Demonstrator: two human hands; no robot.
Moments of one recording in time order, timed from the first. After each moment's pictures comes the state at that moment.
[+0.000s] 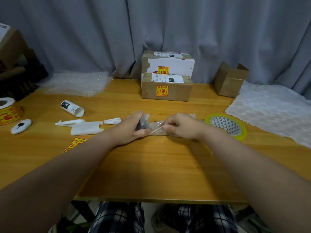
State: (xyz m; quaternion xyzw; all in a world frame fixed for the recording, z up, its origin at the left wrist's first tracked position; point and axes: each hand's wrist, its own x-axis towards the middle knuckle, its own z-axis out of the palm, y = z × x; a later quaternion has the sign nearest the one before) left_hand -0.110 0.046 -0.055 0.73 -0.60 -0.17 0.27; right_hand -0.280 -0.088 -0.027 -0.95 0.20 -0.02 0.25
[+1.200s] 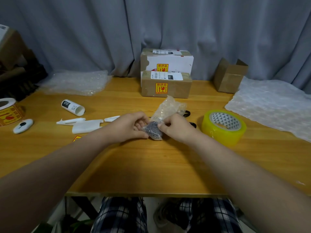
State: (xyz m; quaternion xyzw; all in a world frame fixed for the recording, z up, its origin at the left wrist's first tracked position) left_hand -0.118 0.063 -0.039 0.71 -0.61 -0.20 0.29; right_hand -0.270 -0.058 -0.045 -0.90 0.31 -0.11 0.29
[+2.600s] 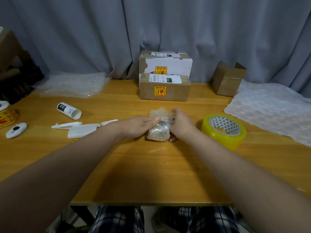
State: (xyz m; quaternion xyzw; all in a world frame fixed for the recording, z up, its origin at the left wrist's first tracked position) left_hand -0.129 0.023 -0.032 0.71 -0.60 -0.31 0.23; right_hand -0.258 -0.079 -0.041 -0.79 0.44 -0.15 0.39
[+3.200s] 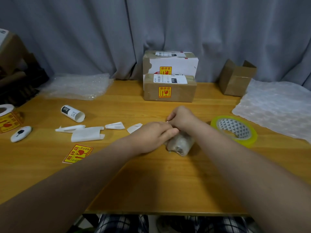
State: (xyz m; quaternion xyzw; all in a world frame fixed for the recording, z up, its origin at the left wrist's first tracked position) left_hand -0.155 0.022 -0.040 0.68 -0.68 -0.14 0.22; right_hand -0.231 -0.106 -0.033 -0.85 0.43 -0.09 0.30
